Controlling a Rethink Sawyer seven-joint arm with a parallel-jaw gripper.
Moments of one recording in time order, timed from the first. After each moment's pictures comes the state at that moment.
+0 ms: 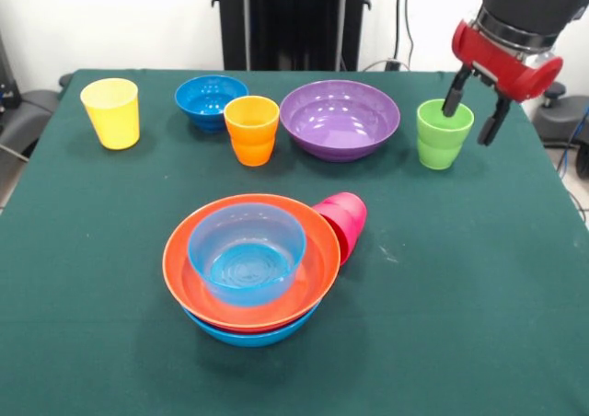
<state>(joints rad) 0.26 -0.47 -0.32 1.40 0.19 0.73 2.70</state>
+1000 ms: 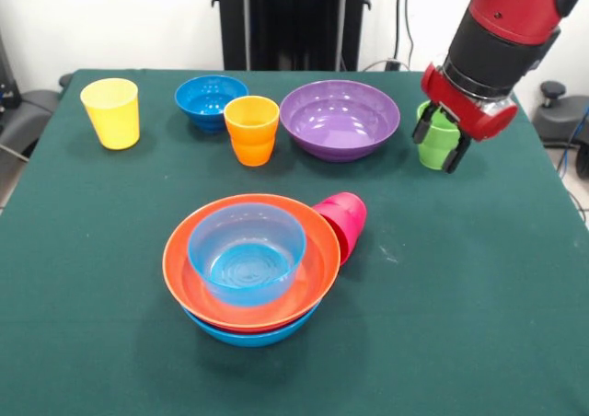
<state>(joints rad) 0.26 -0.37 -0.33 1.41 0.19 0.70 2.70</state>
